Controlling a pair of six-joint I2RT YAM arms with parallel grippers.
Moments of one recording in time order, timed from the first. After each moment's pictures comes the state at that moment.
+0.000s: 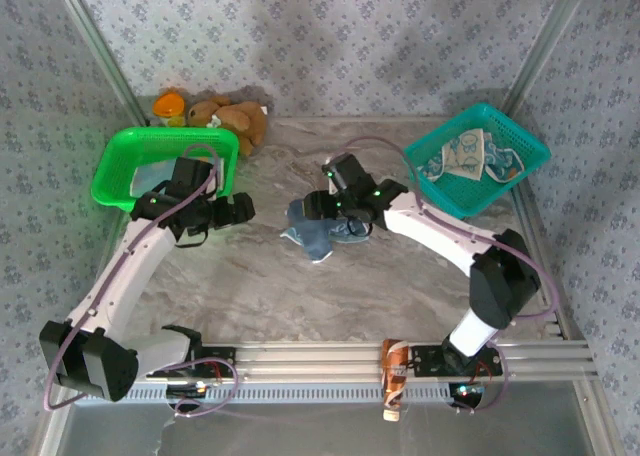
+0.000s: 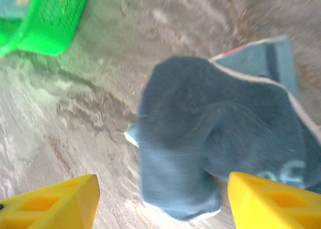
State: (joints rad) left arm -0.30 1.17 1.11 -0.94 0.08 -0.50; right arm 0.74 1.64 1.30 -0.51 -0.05 0.51
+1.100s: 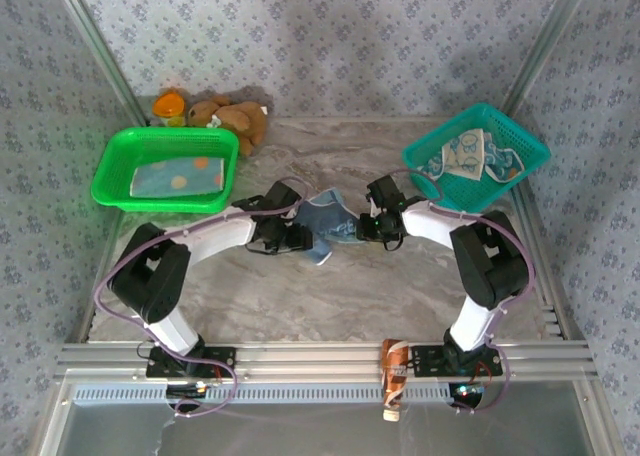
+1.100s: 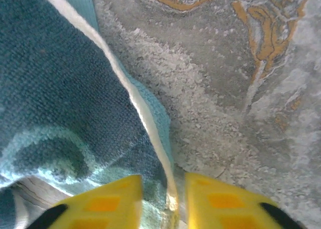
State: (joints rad) left arm -0.66 1.67 1.03 -0.52 0.20 -0.68; right arm 0.46 1.73 0.97 -0.37 -0.15 0.44
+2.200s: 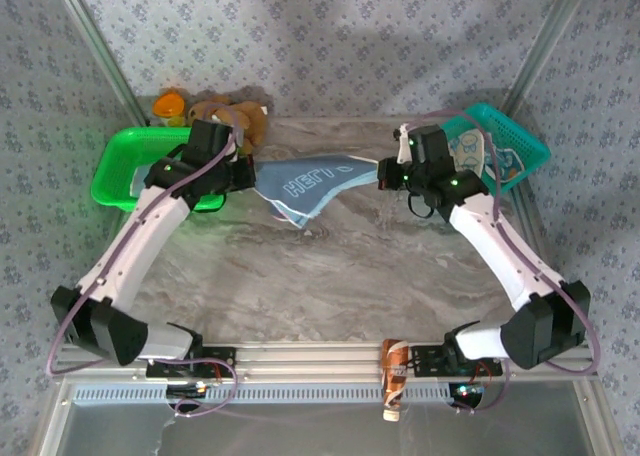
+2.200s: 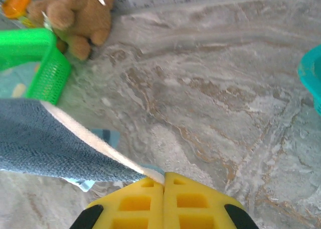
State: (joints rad) left arm -0.40 1.35 1.43 -0.89 0.04 -0.44; right arm 0.38 1.33 1.27 -0.57 -0.11 0.34
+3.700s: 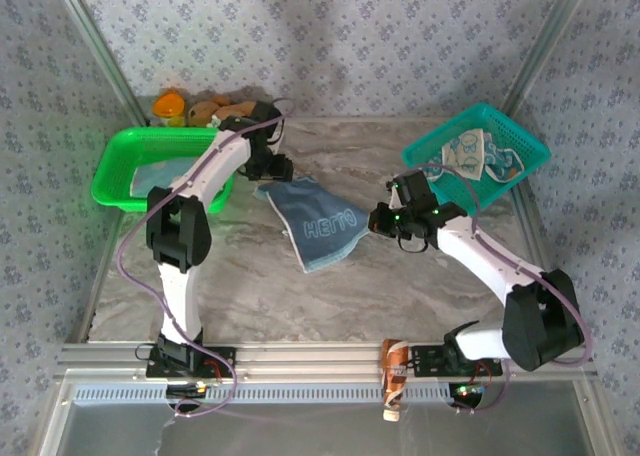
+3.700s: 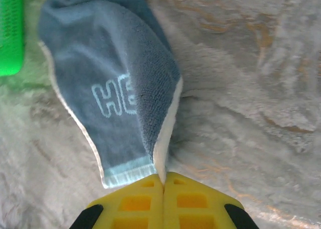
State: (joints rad) left arm -0.40 2.05 1.89 -1.09 0.07 -0.27; right arm 0.42 1.34 0.89 -0.46 -0.27 0.62
